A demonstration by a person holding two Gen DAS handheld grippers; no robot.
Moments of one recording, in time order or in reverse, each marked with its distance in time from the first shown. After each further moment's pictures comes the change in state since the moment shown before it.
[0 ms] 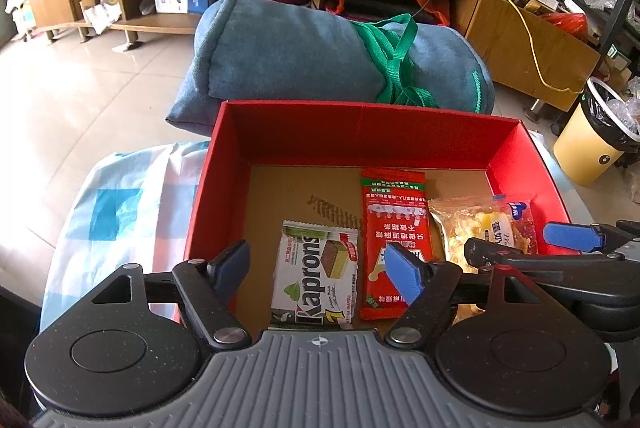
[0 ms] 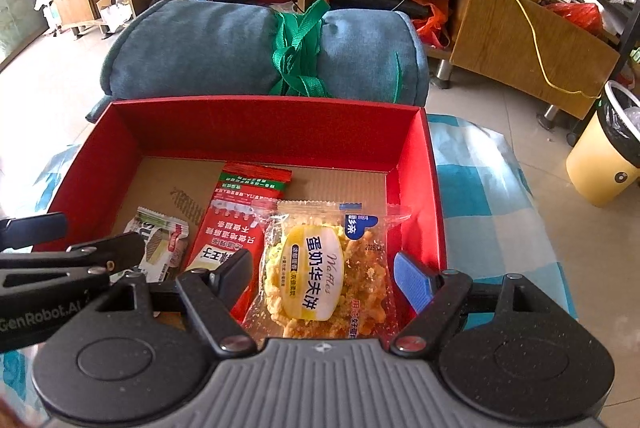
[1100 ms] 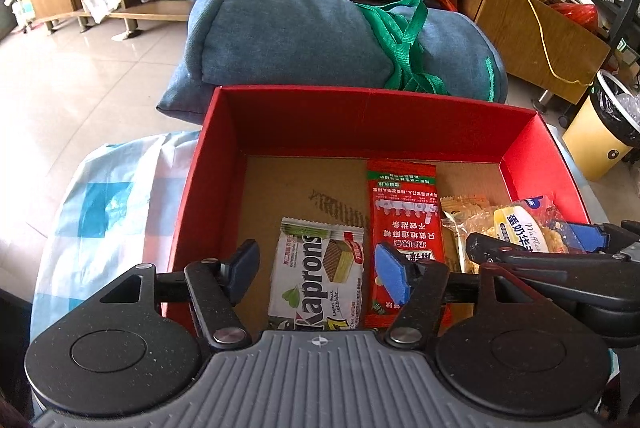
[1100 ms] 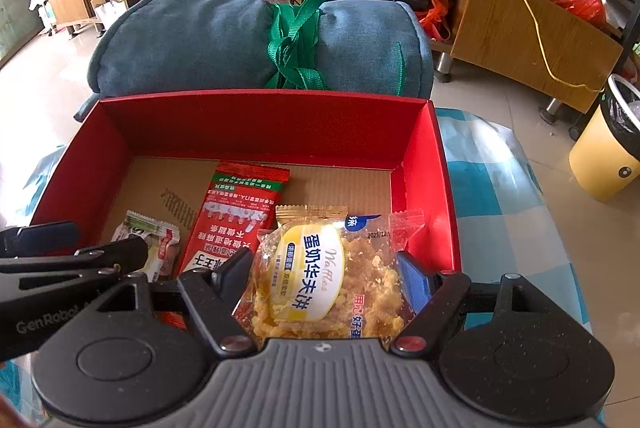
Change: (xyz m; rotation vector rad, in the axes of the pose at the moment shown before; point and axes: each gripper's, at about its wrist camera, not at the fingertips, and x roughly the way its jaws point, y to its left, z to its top) left arm 0.022 -0.001 0.003 -0.004 0.039 0.012; right arm 0.019 0.001 0.003 0.012 0.017 -0.007
